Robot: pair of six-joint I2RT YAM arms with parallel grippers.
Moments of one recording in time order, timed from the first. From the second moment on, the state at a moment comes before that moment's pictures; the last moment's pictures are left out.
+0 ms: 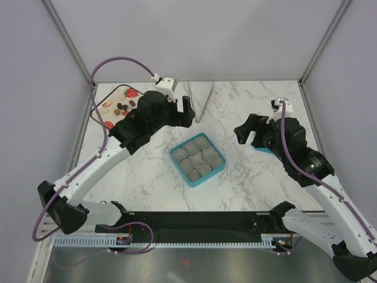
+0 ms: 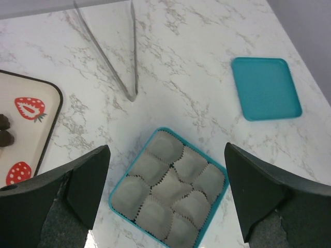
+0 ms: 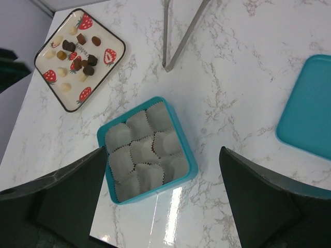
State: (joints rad) left arm -0.71 1.26 1.32 -0.42 -0.16 -0.32; right arm 0.53 0.85 1.07 -0.60 0.18 0.51
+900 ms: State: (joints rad) left arm -0.63 2.30 1.99 -0.42 -0.33 -0.22; right arm 0.53 0.79 0.99 -0.57 0.03 0.44
